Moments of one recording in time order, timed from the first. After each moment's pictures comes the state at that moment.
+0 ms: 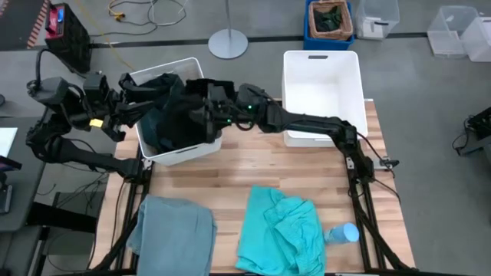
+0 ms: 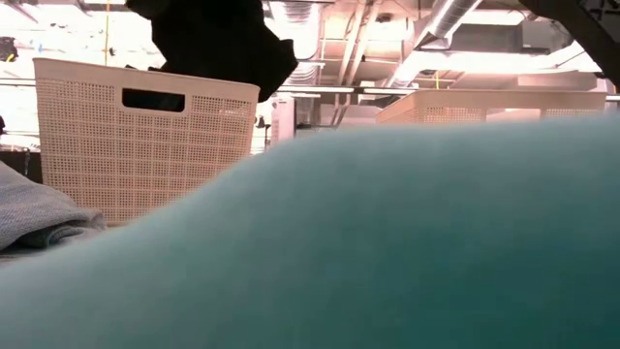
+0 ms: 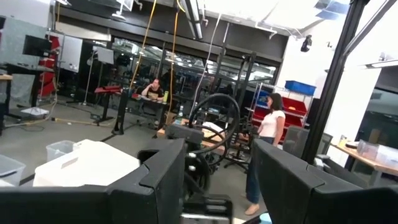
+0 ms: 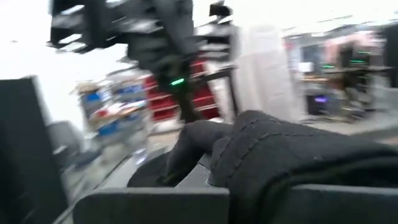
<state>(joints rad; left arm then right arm) 0.00 0.83 1.52 -0.41 -0.16 -0.20 -0.13 2.12 2.17 0.20 -0.15 0.22</state>
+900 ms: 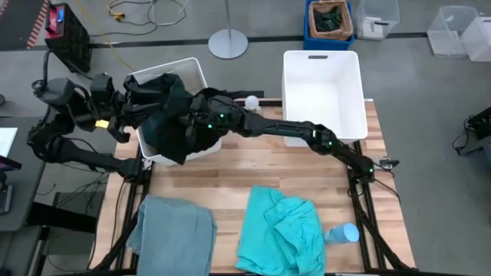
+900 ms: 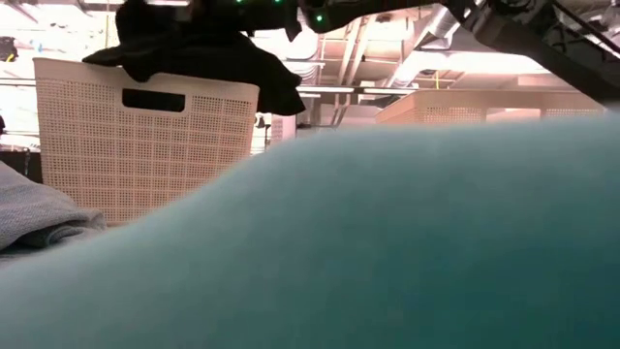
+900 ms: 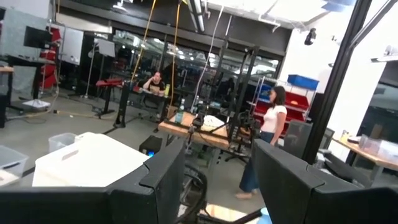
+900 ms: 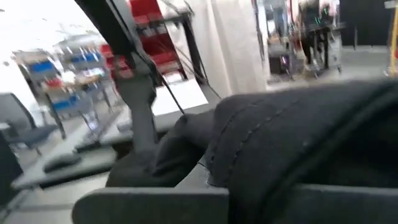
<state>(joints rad) 0.00 0.85 1.52 -0.43 -0.16 -0.21 -0.16 2.41 2.35 0.12 -0.04 0.22</state>
